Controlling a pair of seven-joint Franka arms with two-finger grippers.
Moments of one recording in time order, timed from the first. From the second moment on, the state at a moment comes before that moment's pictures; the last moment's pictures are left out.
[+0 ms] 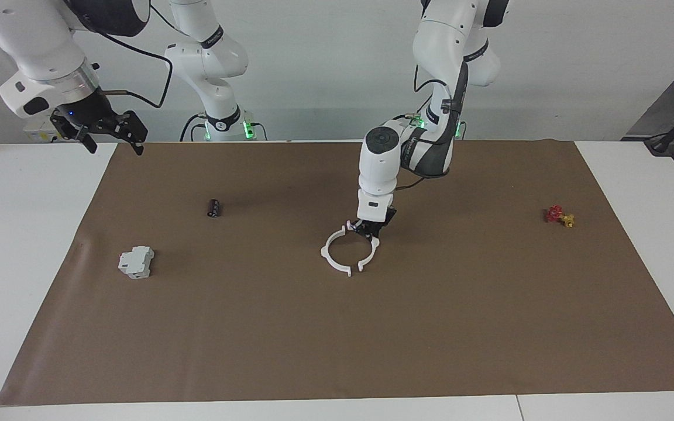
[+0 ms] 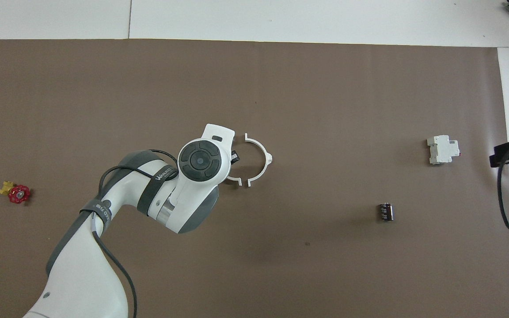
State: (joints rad) left arm -0.69 0.33 0.06 -1.97 0.06 2.37 -1.13; right arm 0.02 -0.03 -0.11 -1.60 -0.05 1.48 -0.05
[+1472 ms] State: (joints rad) left arm -0.70 0.35 0.06 -1.99 0.12 2.44 -1.13; right arm 0.02 -0.03 -0.11 -1.60 -0.05 1.48 -0.05
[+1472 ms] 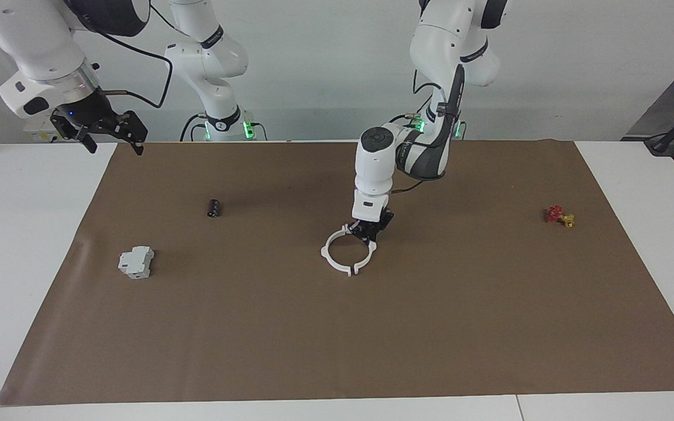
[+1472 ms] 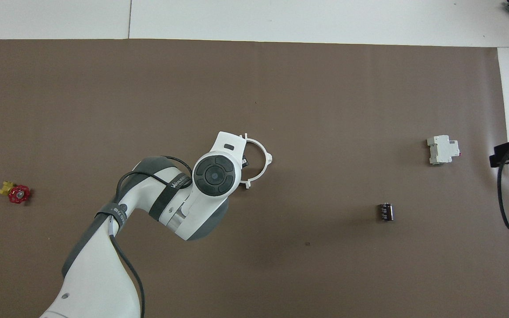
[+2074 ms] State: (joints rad) left arm -0.70 0.35 0.06 -1.99 0.12 2.46 -1.13; right arm 0.02 -0.03 -0.11 -1.60 -0.05 1.48 -0.05
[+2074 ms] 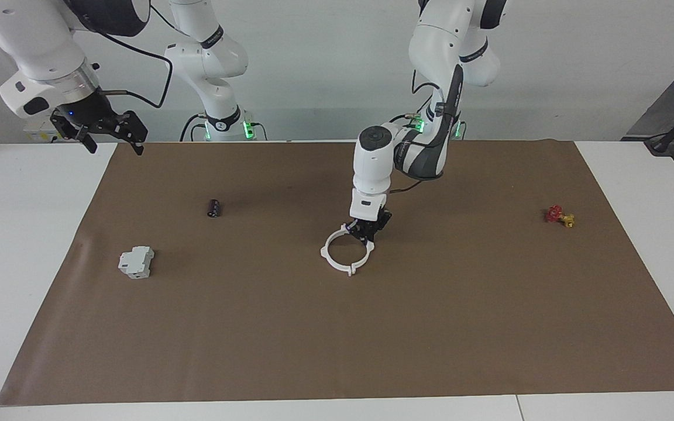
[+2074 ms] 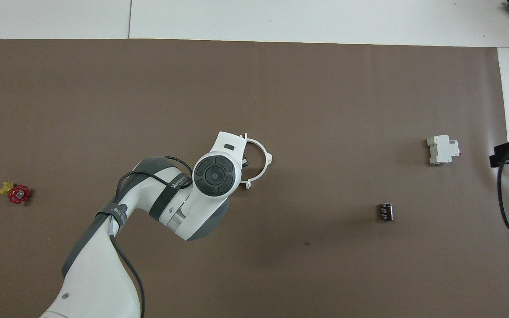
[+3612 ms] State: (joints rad) left arm -0.70 0.36 0.06 -1.97 0.12 2.40 -1.13; right arm 0.02 -0.03 -0.11 -1.60 -0.05 1.48 -0.05
